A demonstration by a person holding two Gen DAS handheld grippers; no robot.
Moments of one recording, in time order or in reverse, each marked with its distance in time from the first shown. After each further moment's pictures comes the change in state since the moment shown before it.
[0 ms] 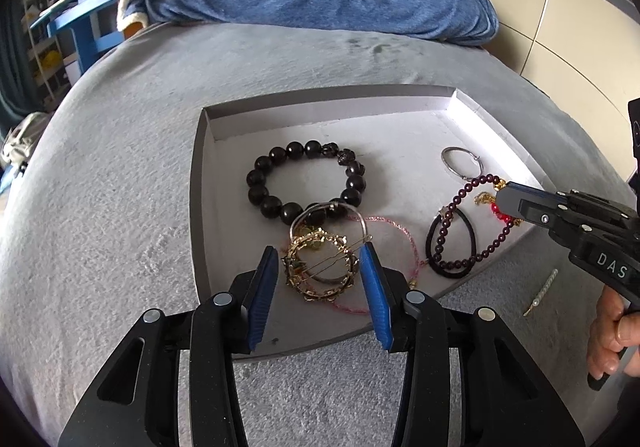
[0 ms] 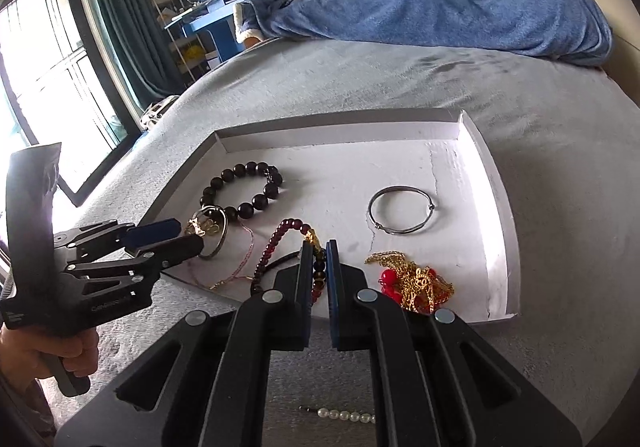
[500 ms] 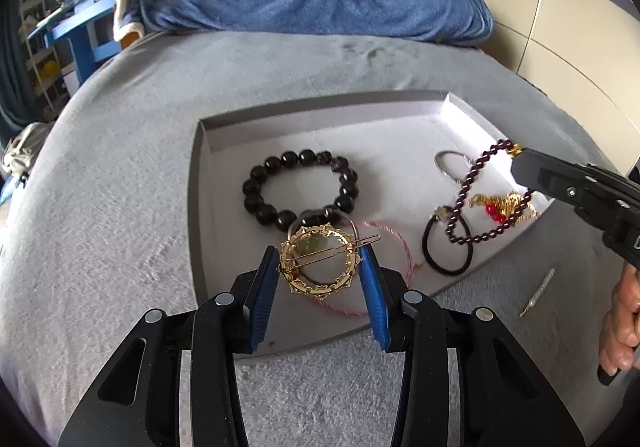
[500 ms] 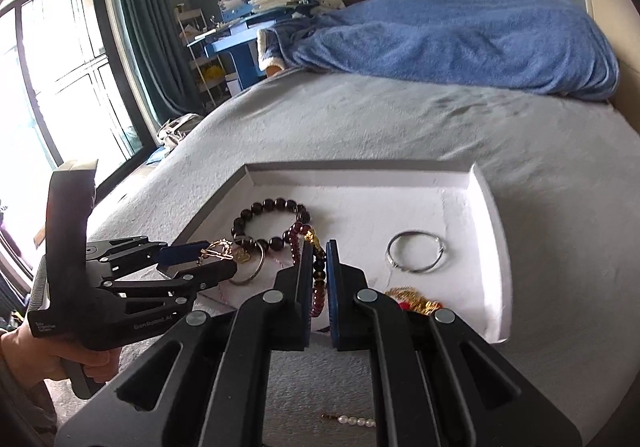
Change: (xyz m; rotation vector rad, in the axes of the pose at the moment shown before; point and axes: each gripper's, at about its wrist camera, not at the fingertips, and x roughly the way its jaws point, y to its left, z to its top) left arm -0.001 -0.005 0.001 0.031 -0.009 0.001; right arm -0.023 0.012 0.012 -0.042 -0.081 0.056
